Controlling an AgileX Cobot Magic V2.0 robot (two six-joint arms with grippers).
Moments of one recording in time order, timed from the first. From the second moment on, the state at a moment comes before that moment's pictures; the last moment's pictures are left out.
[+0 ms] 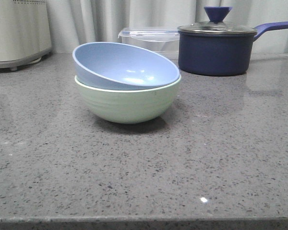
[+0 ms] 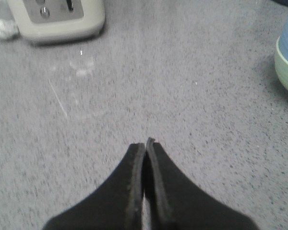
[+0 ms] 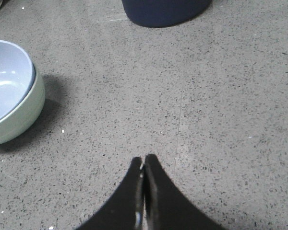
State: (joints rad) left arm -0.42 0.29 -0.44 0.35 0.66 -0.34; right arm 0.18 0.43 -0.46 0.24 0.56 0.05
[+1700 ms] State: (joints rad) left arm 0.02 0.00 0.00 -0.05 0.14 0.05; right arm 0.18 0.43 -0.45 0.24 0.56 0.05
